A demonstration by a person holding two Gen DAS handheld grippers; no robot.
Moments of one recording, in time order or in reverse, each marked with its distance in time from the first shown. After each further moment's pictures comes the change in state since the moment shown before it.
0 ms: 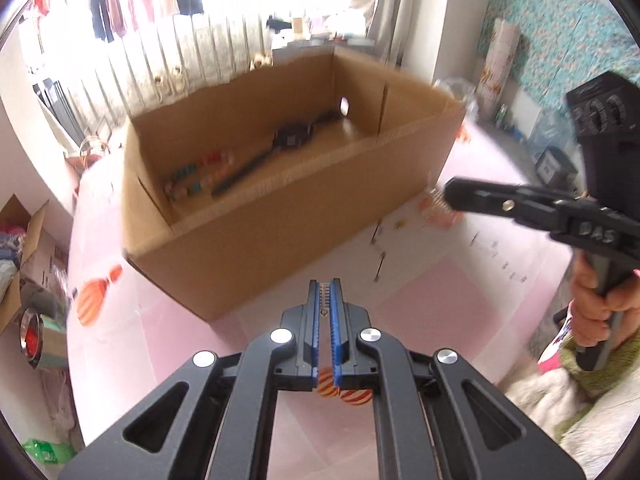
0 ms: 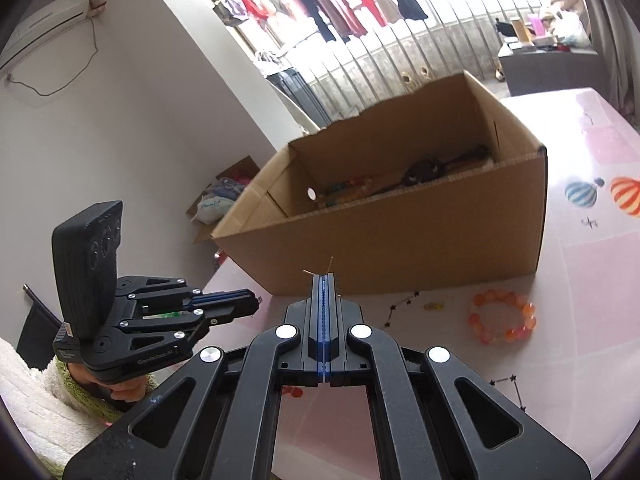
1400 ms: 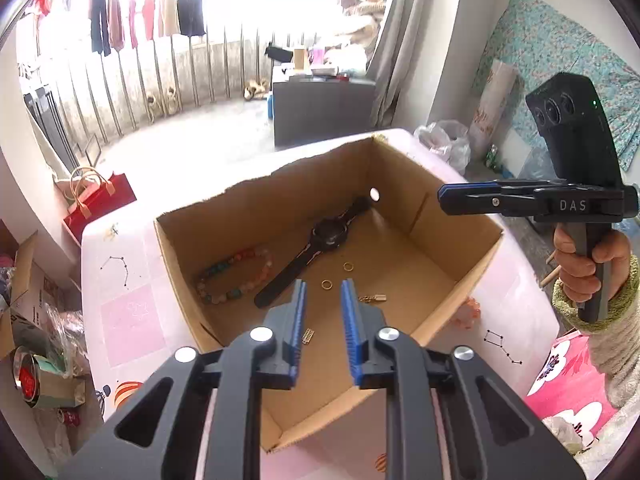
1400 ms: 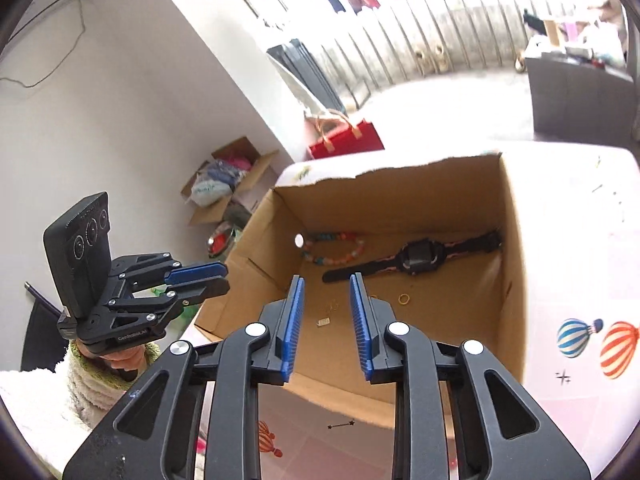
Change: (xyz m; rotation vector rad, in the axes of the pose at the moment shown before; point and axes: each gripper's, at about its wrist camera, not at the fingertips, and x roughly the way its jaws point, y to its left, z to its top) left arm -0.008 0.076 0.094 -0.027 -0.095 -0.071; right arm 0.041 -0.015 0.127 -0.065 0.138 -0.016
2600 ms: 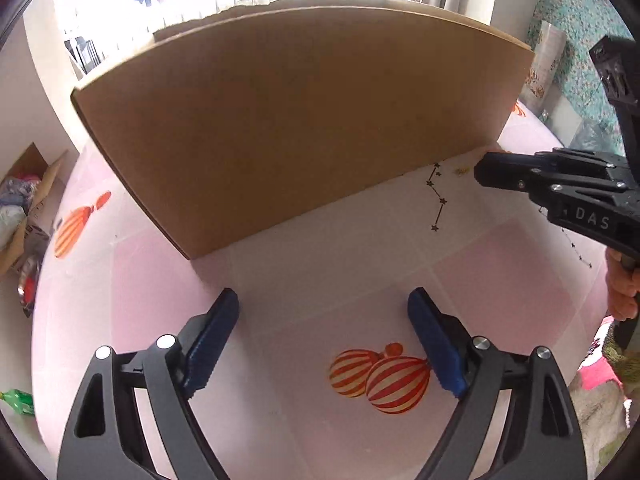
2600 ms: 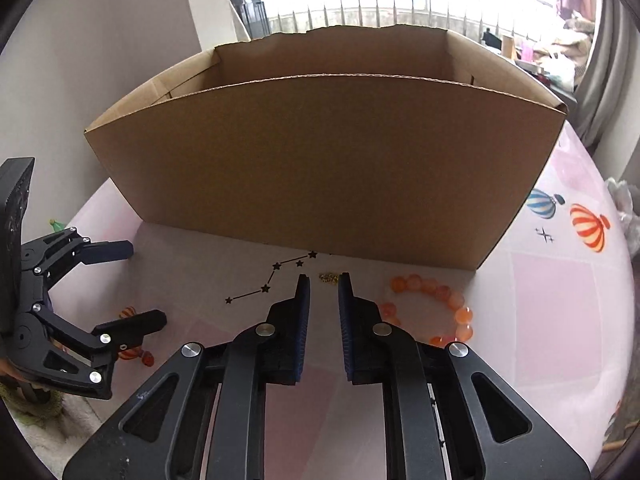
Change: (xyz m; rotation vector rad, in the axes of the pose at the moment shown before) left arm 0.089 -0.054 -0.142 -0.099 0.176 0.181; right arm 0.073 -0.004 -0.121 -0.139 0.095 -0.388
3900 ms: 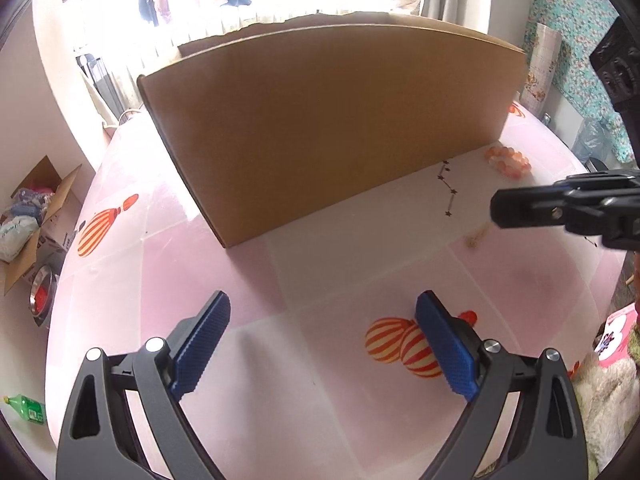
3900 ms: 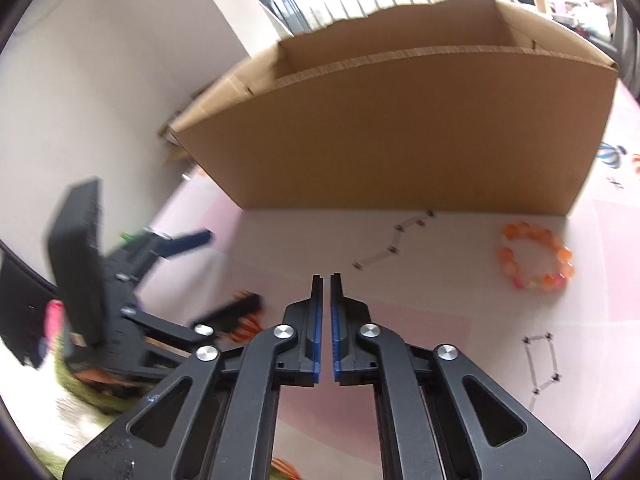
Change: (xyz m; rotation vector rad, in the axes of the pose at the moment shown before) left arm -0.026 0.007 -0.026 0.051 -0.082 0.050; right arm 0.005 0.040 0.012 0.105 0.084 0.250
